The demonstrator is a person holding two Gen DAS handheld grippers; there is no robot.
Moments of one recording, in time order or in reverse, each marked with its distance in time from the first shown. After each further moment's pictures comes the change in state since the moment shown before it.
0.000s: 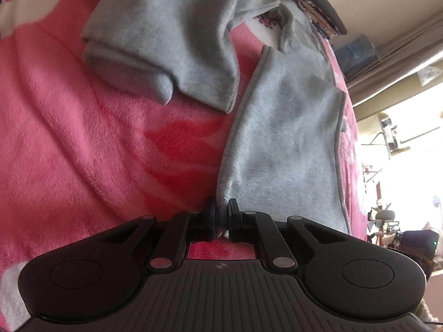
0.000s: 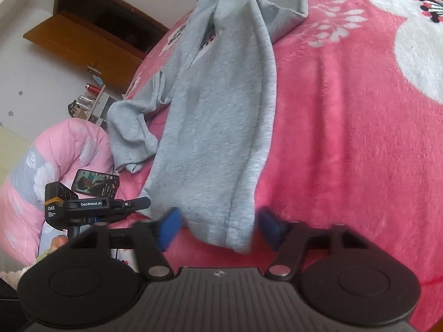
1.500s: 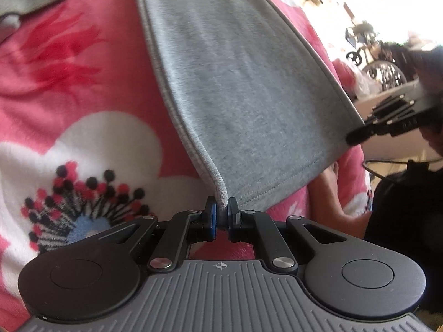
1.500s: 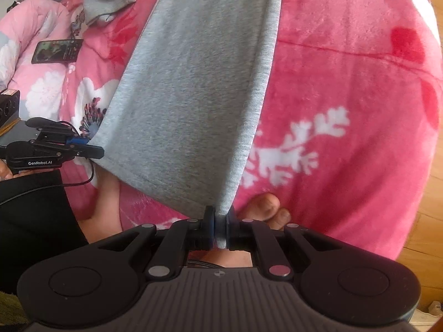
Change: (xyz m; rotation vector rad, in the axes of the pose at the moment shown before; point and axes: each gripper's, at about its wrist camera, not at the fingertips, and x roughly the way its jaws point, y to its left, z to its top) left arm -0.019 -0.094 -0.099 0.571 0.545 0.004; right arm -0.073 0.078 -0.099 -0.031 0.497 -0.344
